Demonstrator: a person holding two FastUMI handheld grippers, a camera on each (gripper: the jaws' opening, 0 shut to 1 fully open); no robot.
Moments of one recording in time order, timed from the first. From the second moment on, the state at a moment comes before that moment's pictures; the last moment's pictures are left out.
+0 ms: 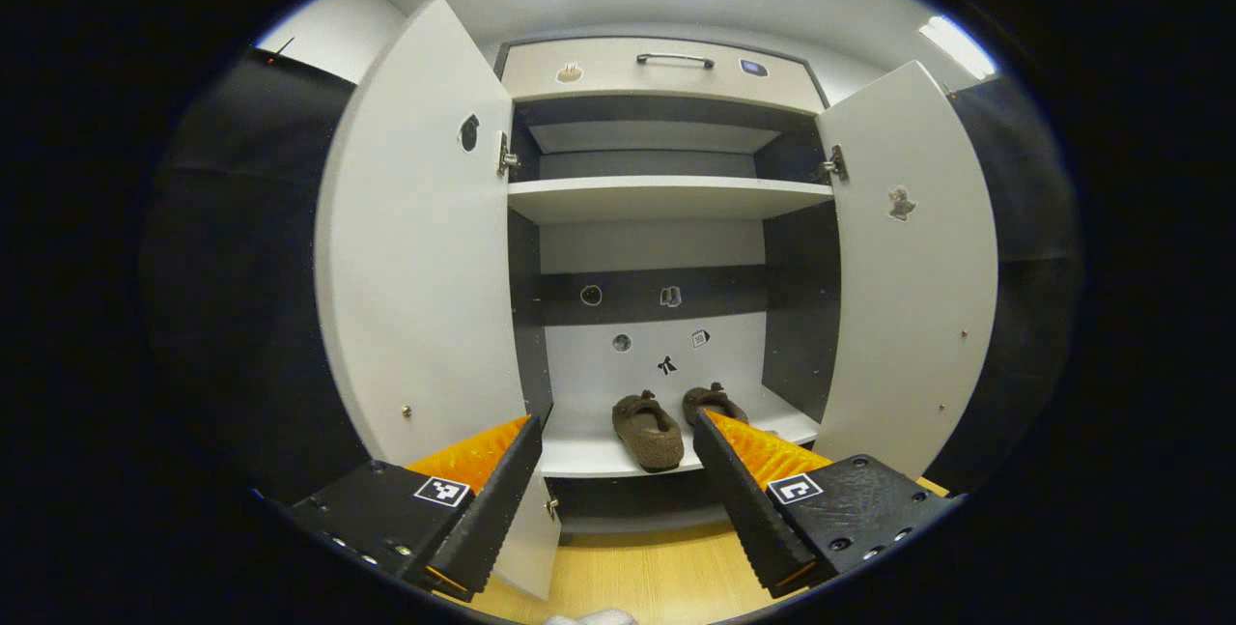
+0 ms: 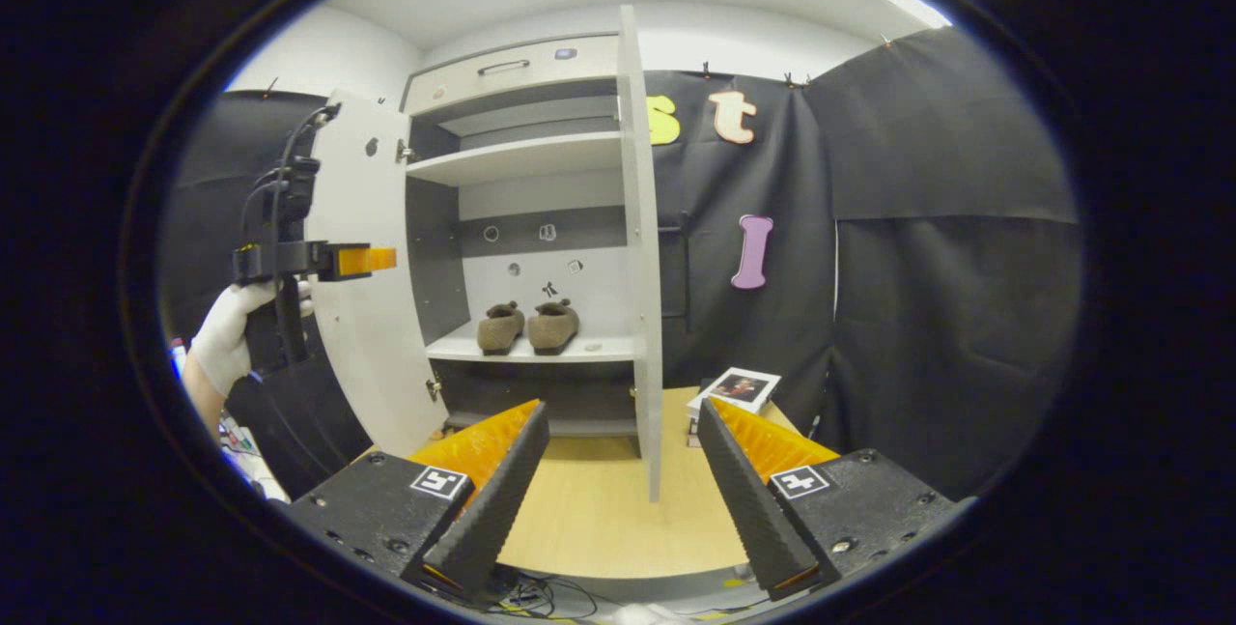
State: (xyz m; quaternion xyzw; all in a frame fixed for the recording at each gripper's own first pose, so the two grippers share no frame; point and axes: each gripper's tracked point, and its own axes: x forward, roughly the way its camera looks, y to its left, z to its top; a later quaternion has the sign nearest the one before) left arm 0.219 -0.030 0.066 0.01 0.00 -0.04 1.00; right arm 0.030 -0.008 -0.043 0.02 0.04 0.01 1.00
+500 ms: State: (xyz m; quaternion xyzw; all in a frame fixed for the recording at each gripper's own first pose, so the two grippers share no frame) left arm 0.089 -0.015 0.005 0.02 0.00 -0.04 1.00; right arm 0.013 0.003 -0.044 0.02 0.04 0.01 1.00
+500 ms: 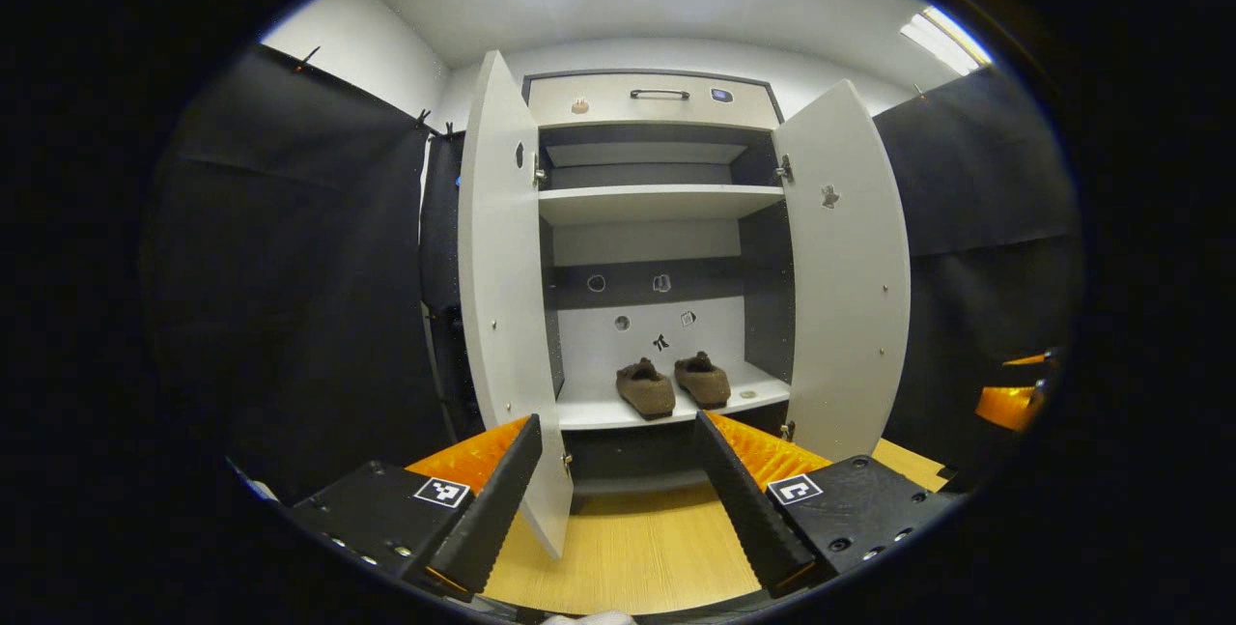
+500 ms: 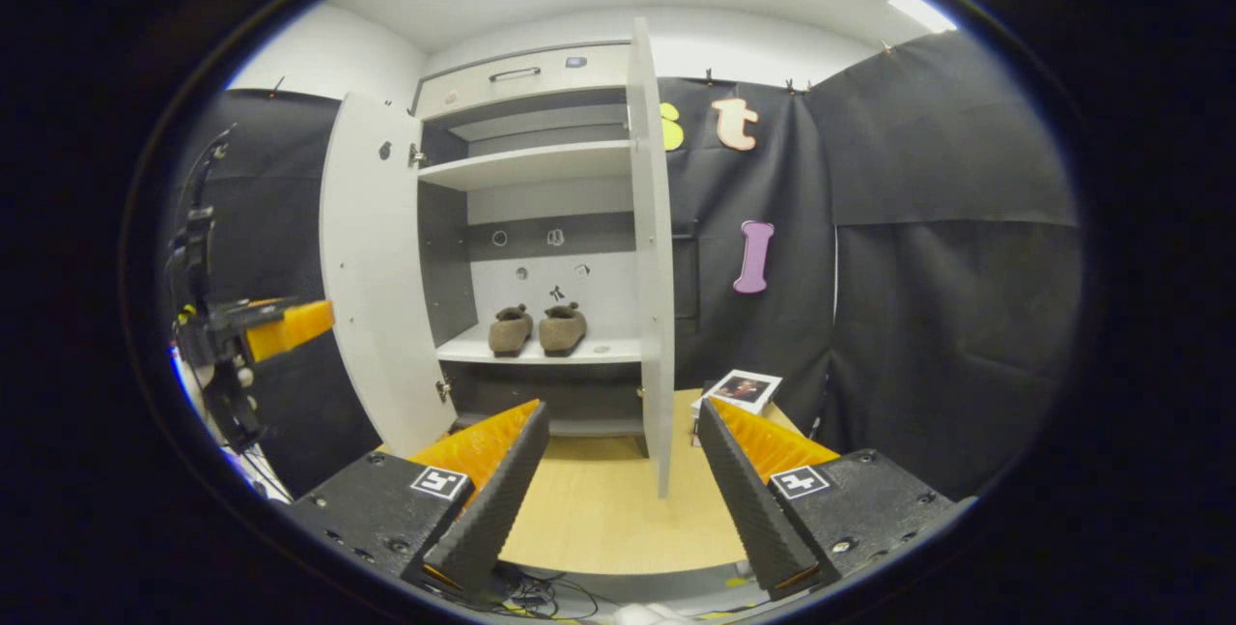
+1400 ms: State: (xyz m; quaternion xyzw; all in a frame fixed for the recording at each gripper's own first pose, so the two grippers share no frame) left arm 0.068 -0.045 -0.026 0.00 0.03 -0.04 1.00; right arm 0.165 -0.136 0.019 0.01 0.01 -0.08 1.00
